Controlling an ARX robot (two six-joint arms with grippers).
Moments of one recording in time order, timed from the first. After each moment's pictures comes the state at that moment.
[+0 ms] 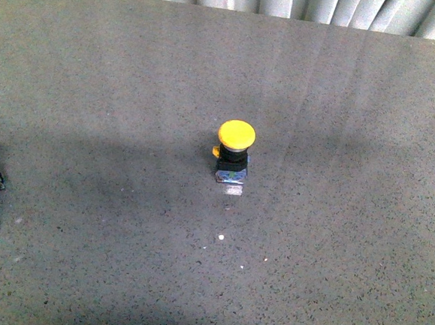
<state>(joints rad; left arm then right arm) 0.00 0.02 0.01 0.00 0.00 -0.01 0.18 0.97 0.24 0.72 0.17 0.01</state>
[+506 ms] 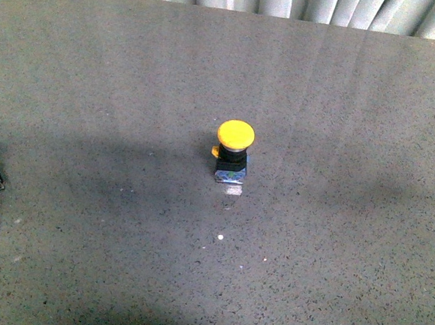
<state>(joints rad) 0.00 0.02 0.01 0.00 0.00 -0.01 0.00 0.65 0.07 0.58 0.01 0.01</state>
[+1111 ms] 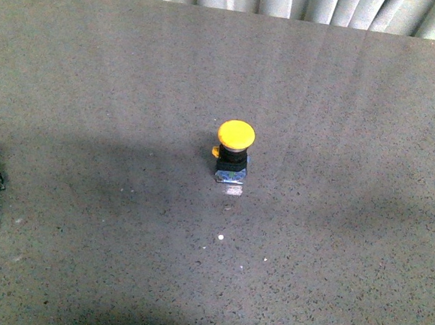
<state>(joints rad) 0.00 0.02 0.01 0.00 0.00 -0.01 0.00 0.33 0.02 0.33 0.00 0.01</state>
